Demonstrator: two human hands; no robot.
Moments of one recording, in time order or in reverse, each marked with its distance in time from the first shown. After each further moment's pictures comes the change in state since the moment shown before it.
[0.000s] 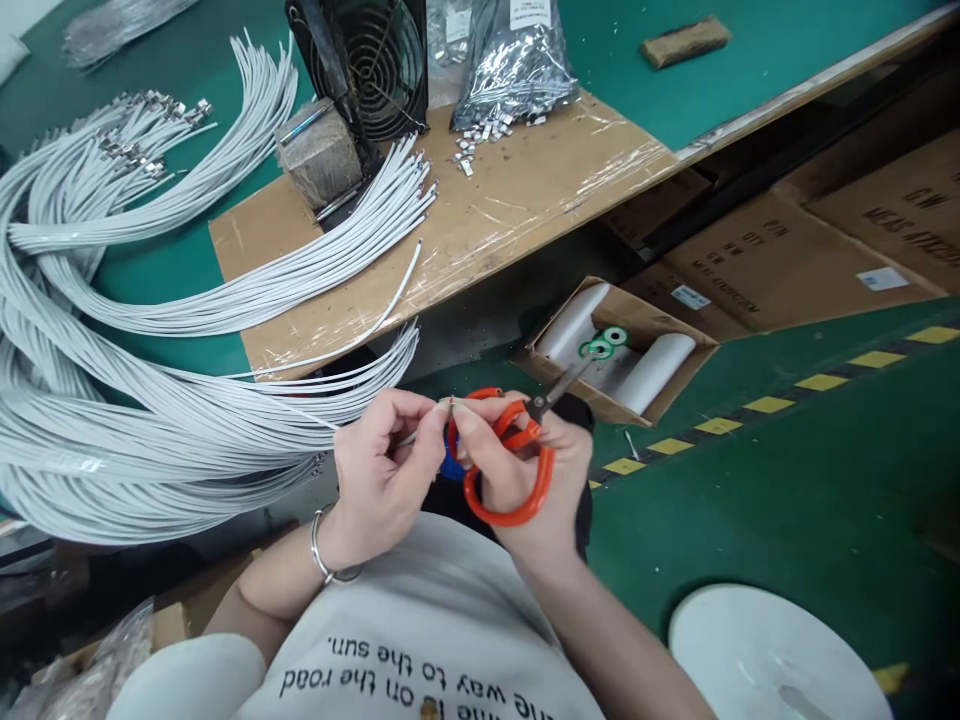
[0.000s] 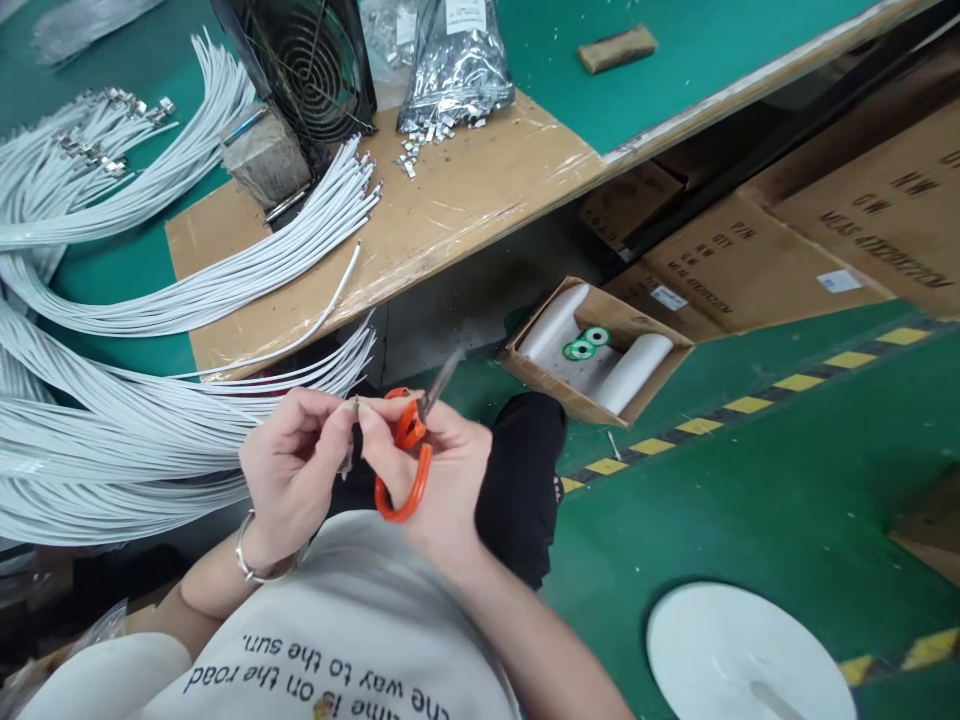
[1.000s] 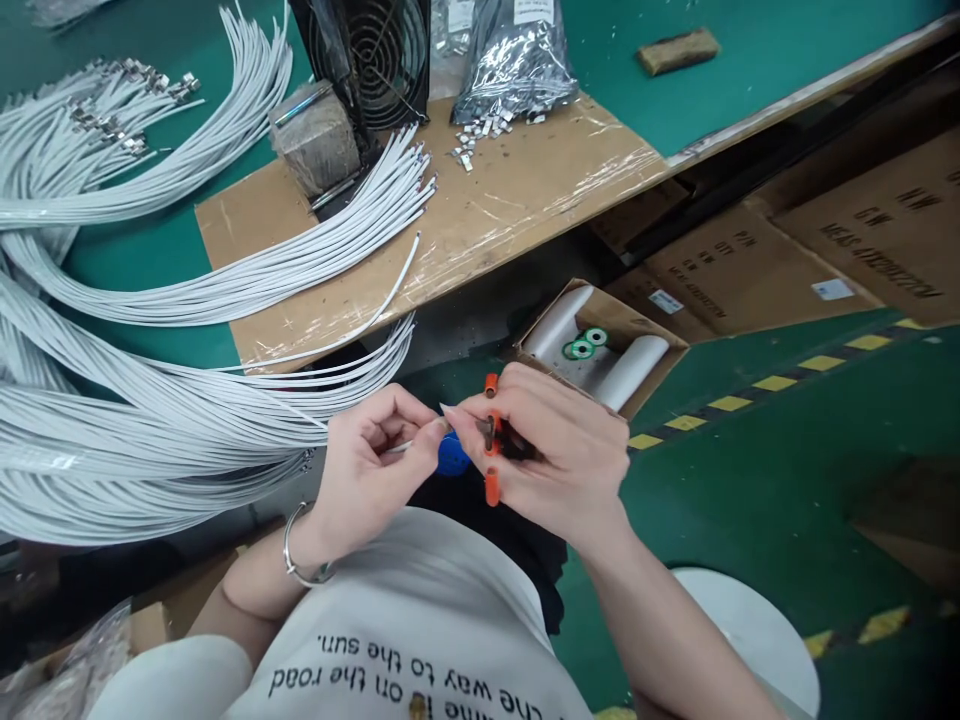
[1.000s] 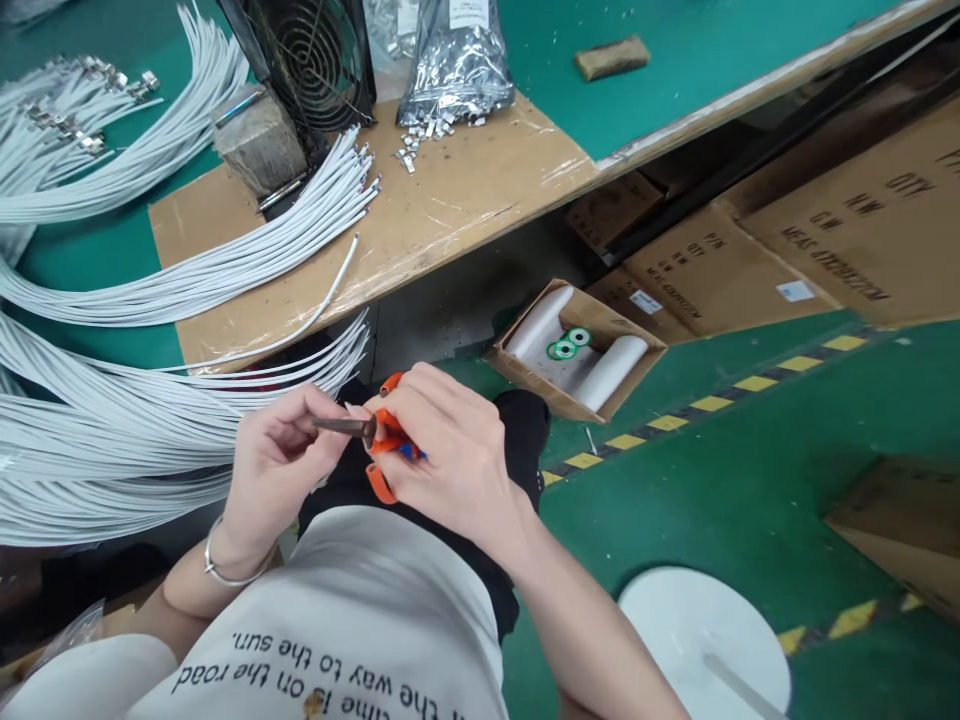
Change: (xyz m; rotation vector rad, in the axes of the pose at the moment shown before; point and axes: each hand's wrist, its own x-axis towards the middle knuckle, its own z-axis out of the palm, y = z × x) left_hand 0.013 0.014 -0.011 -0.287 -0.157 -0.372; right_hand 0.027 -0.014 -0.035 -0.734 -0.502 -0.733
